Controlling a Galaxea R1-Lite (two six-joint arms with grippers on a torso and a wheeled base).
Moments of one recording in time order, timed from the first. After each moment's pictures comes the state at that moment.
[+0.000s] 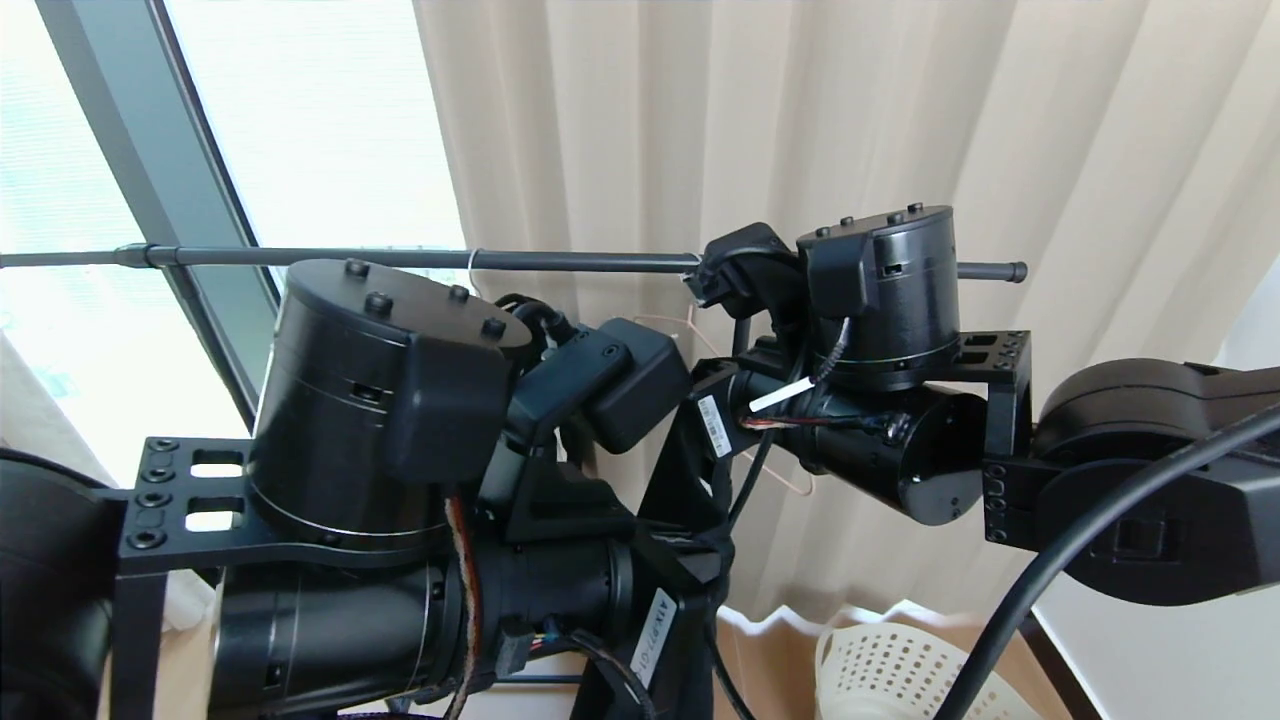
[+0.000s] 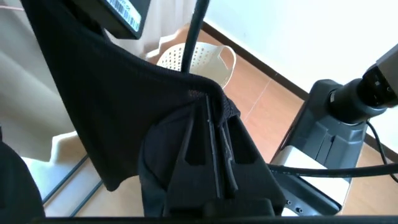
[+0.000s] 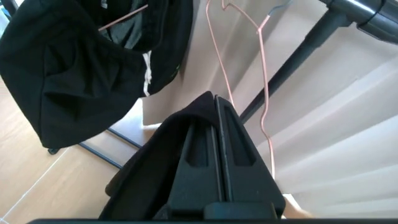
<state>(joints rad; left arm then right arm) -0.95 1.56 -0.99 -0.09 -0.06 -0.10 0.83 1.83 -1.24 -0.22 -0.46 -0.03</state>
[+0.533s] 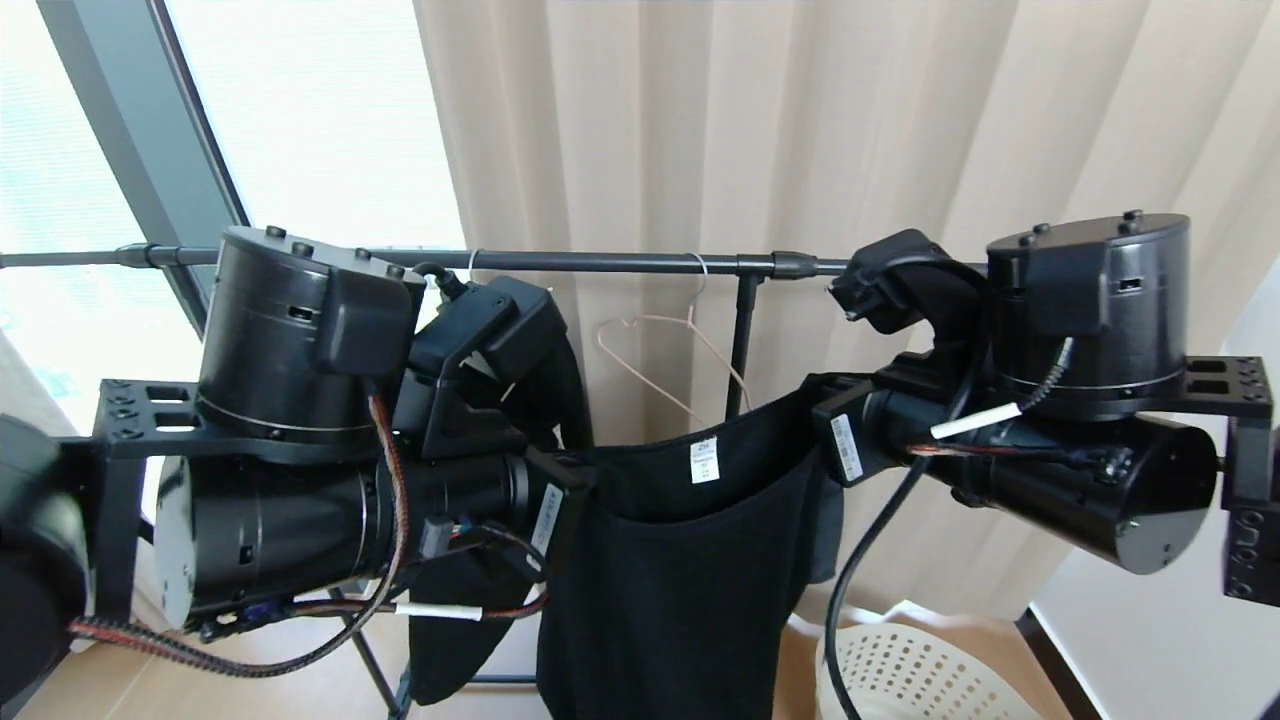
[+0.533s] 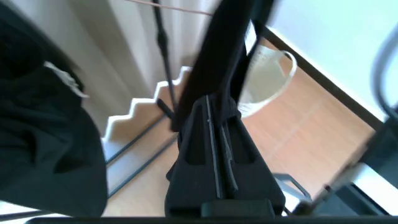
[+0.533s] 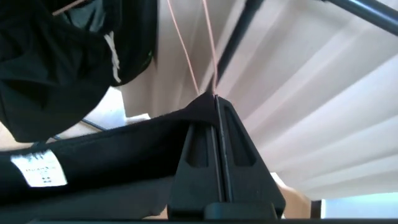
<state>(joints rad) -0.75 1.55 -0.98 -0.07 0.04 -0.01 0.75 1.61 -1.00 -0.21 -0.47 -0.03</state>
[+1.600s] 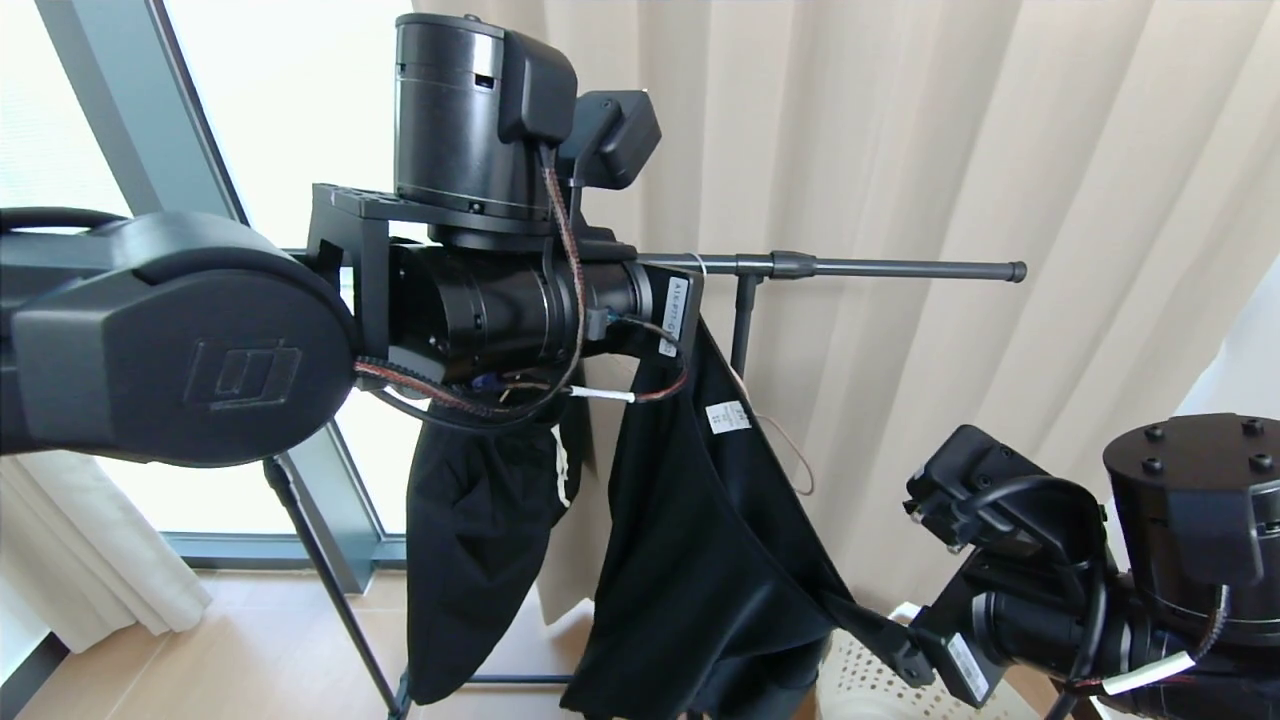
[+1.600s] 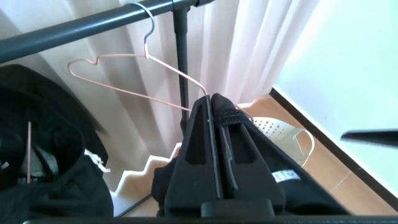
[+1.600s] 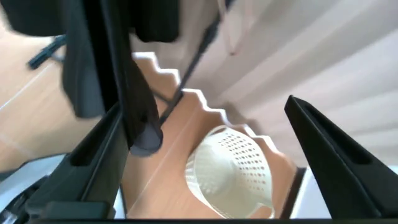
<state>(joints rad) -0.76 1.79 -1.45 -0.07 0.14 -0.03 0.76 1.42 -0.61 -0.21 -0.26 -0.13</state>
